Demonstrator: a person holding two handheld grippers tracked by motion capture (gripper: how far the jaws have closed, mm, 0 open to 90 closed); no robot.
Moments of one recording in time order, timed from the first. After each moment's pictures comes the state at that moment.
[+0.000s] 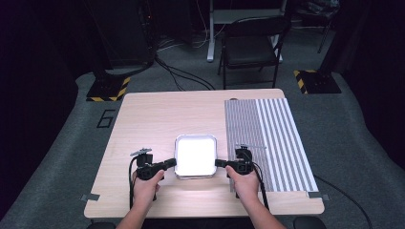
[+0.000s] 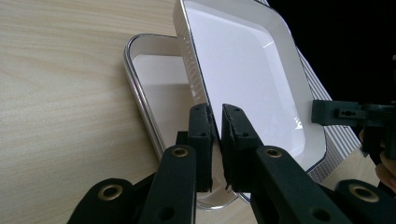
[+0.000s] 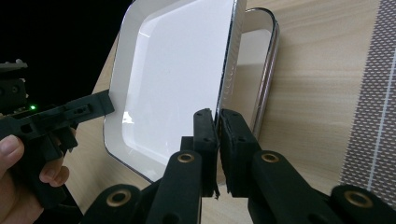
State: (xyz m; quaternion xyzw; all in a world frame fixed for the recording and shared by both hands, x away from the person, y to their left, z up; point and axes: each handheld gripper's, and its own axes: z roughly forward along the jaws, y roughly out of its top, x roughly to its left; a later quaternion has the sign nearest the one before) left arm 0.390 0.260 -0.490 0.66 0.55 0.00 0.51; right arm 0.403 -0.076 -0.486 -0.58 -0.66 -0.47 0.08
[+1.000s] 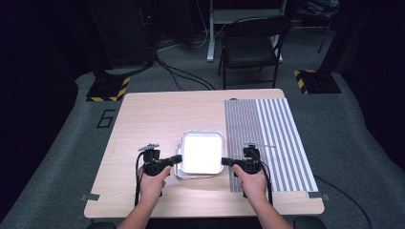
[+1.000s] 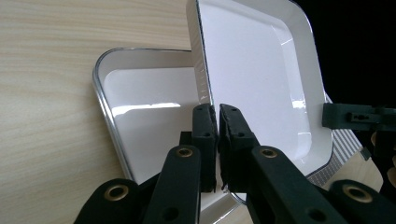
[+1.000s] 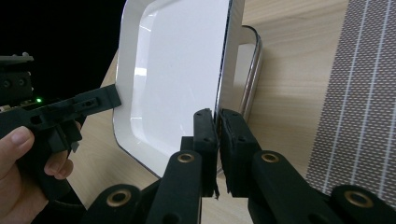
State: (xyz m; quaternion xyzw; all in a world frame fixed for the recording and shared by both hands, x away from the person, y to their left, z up) left arm 0.399 0.235 -0.478 0.67 0.54 0.01 0.50; right arm 0.400 -0.099 -0.475 -0.58 -0.66 -0.48 0.07
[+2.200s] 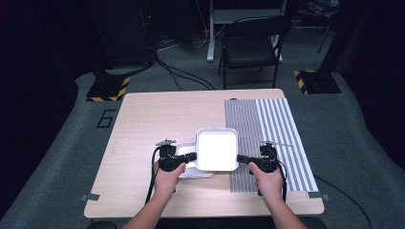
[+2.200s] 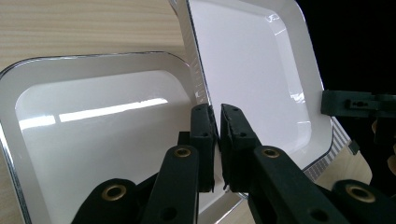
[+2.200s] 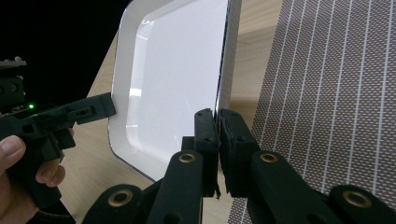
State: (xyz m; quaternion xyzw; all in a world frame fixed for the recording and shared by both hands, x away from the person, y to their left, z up) left arm 0.410 0.190 -0.471 0.69 0.52 -0.01 0.50; right arm 0.398 -0.144 -0.465 -0.60 -0.64 -0.48 0.04
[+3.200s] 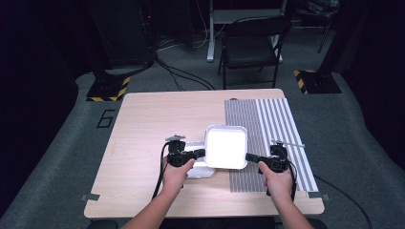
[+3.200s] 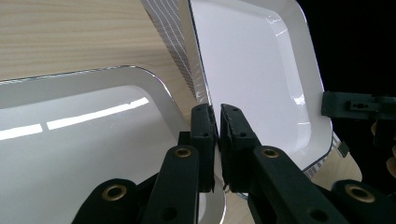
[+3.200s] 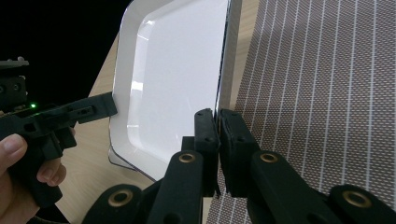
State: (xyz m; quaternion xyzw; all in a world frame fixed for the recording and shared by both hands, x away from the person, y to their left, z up) left arm 0.424 0.162 -0.465 0.70 0.50 -0.02 0.50; right arm 0.393 -0.171 -0.459 -0.61 -0.63 -0.49 0.03
